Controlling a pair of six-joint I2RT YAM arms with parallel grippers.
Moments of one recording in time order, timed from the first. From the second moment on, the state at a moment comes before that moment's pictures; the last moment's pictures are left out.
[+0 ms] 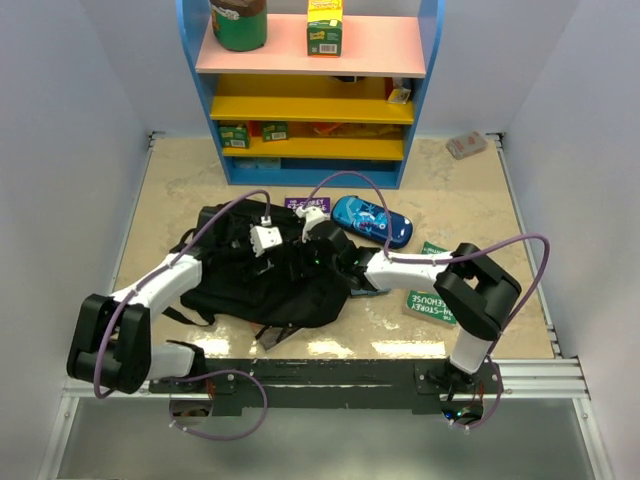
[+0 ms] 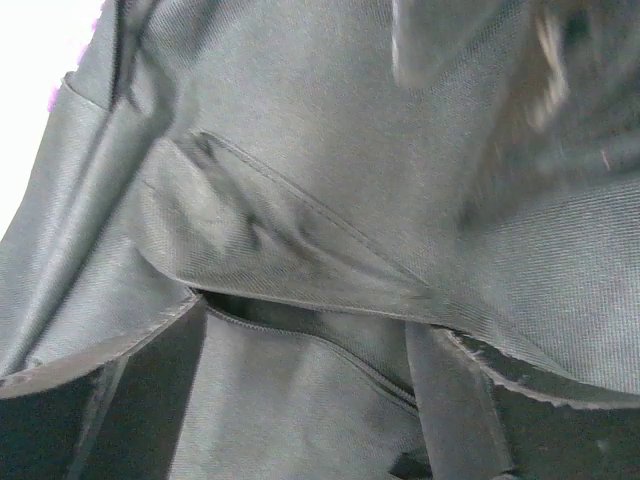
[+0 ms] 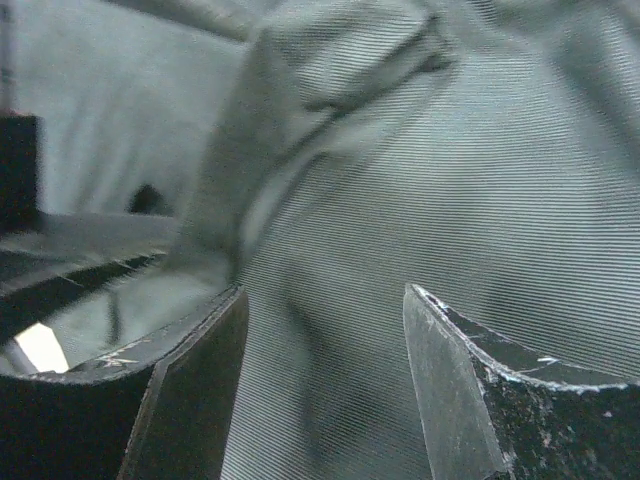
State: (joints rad) left arm -0.23 1.30 0.65 -0.19 0.58 0.85; right arm 0.92 1.75 0.99 0.19 0.01 0.44
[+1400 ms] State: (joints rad) left arm -0.17 1.21 0.49 -0.03 0.45 0.74; right arm 1.04 1.87 1.12 0.12 0.32 0.66
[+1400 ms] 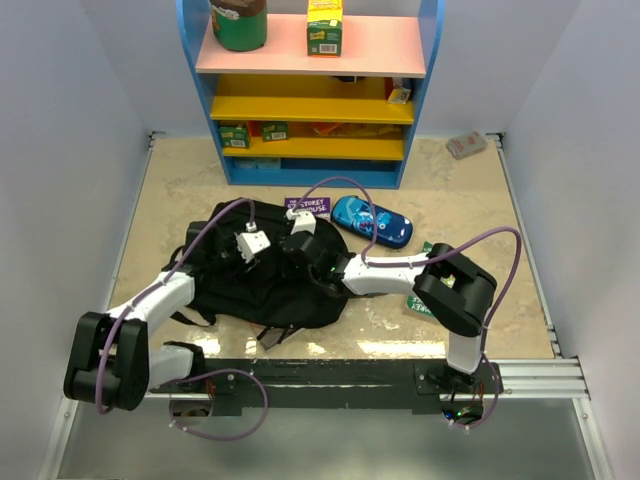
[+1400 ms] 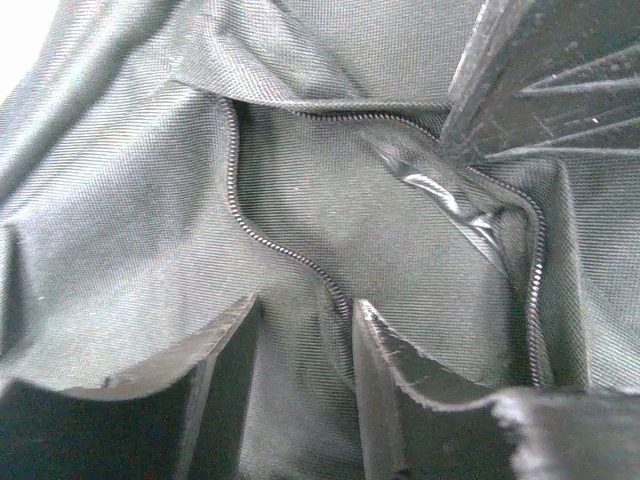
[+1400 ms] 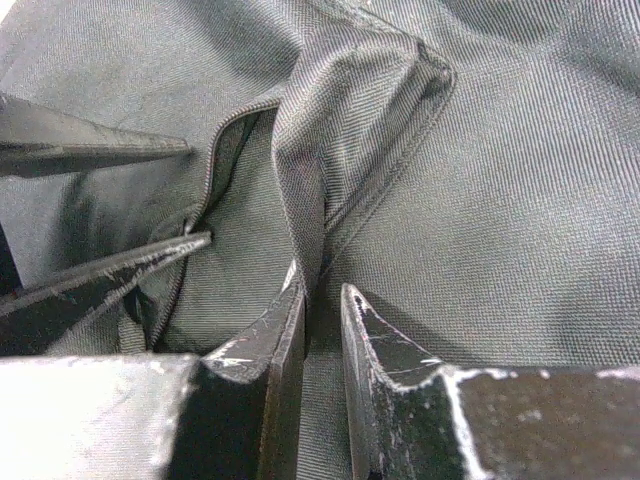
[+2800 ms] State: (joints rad) left arm -0.22 1.34 0.71 -0.16 0.34 0.51; right arm 1.05 1.86 1.02 0.30 0.32 0.68
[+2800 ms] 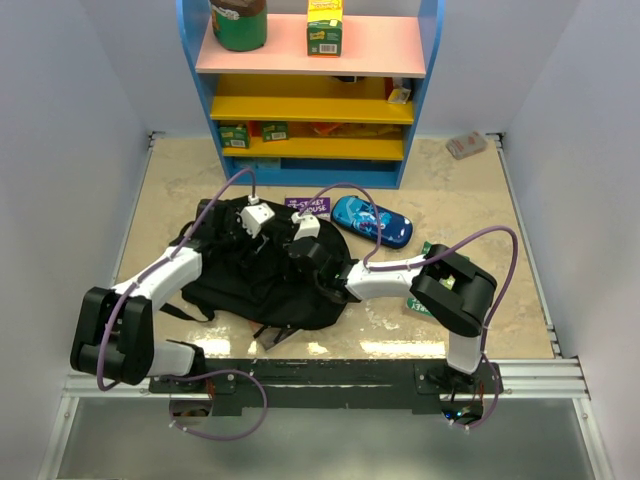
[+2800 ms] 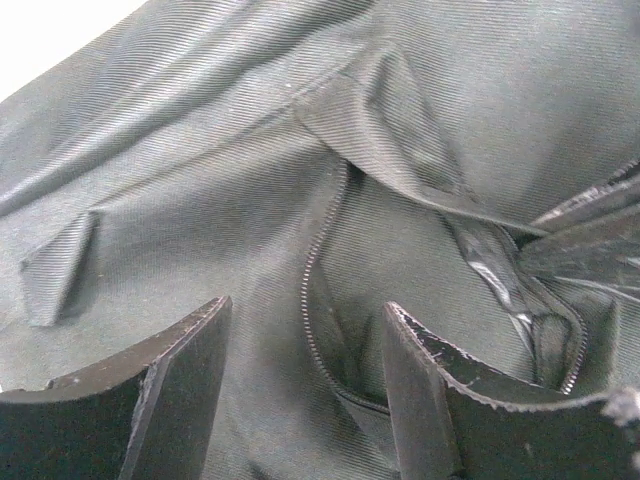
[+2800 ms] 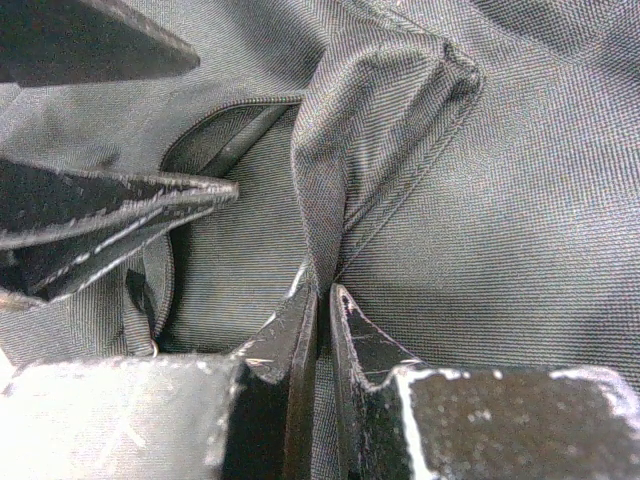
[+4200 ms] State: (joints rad) left arm -0.17 1.27 0.70 -0.21 0.44 0.47; right arm 1.04 1.64 0.94 0.14 0.39 0.68
